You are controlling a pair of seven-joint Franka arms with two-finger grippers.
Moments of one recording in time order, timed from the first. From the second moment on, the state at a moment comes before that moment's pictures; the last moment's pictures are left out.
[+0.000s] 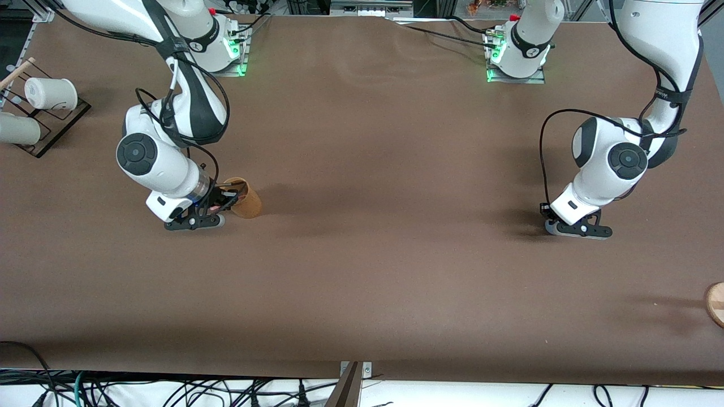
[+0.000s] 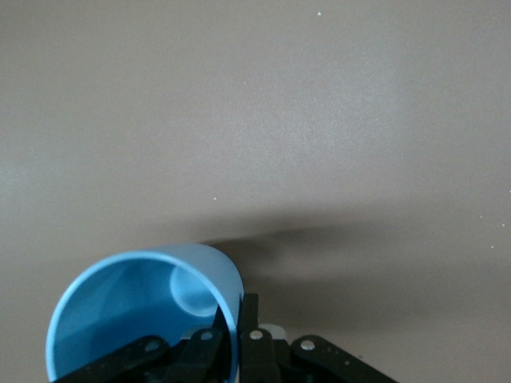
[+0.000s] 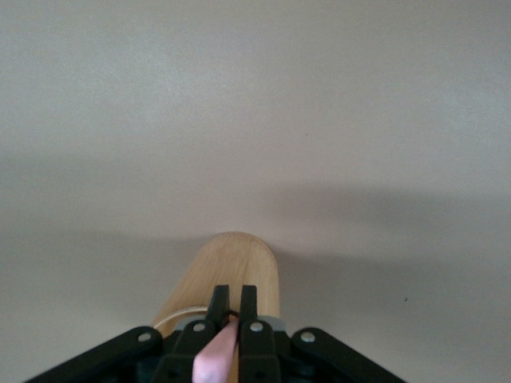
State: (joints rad) left arm 0.04 0.37 -0.04 -2.12 0.16 2.53 -0.01; right arm 0.18 0.36 0.09 -1.91 0.02 2.24 0.16
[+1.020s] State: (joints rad) left arm -0.01 0.37 -0.31 -1.94 0.15 2.40 -0.34; right arm 0.19 0.30 0.09 -1.42 0.02 1.63 0.15
